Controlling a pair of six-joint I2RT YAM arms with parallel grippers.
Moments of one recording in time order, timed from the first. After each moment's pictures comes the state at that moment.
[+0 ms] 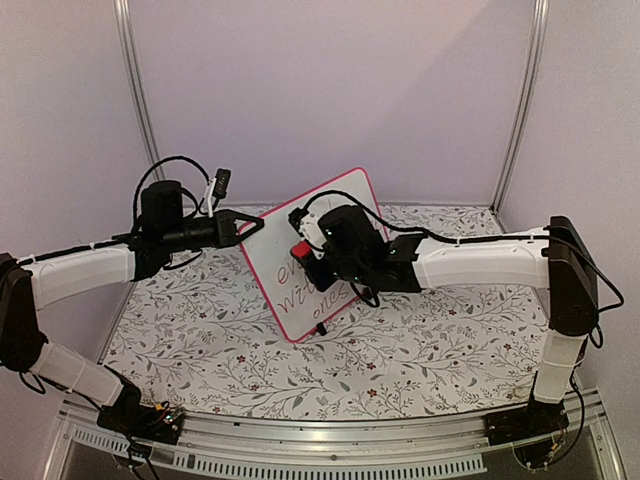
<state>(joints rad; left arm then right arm) -0.42 1.35 0.83 0.27 0.62 -0.47 1.04 1.90 1.43 -0.08 0.30 0.01</state>
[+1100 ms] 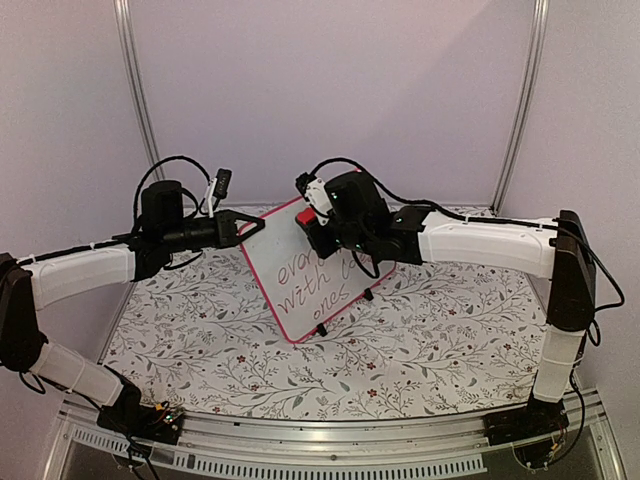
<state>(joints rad) -0.42 1.35 0.83 0.28 0.63 -0.47 0.97 1.91 1.59 -0.16 0.33 0.00</state>
